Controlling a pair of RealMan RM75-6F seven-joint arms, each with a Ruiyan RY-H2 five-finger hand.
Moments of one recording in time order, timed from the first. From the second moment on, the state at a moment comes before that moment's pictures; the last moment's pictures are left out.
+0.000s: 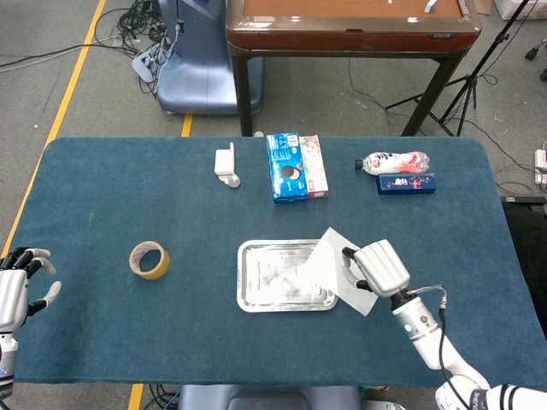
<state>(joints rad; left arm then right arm) -0.14 -1.17 -0.14 -1.59 1.42 1.53 0.14 0.47 -1.38 0.10 -1.63 -1.50 1.20 -0.29</state>
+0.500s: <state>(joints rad) -0.14 -1.17 -0.14 -1.59 1.41 1.52 0.14 0.55 -1.29 0.10 -1.67 -1.40 1.00 -0.40</state>
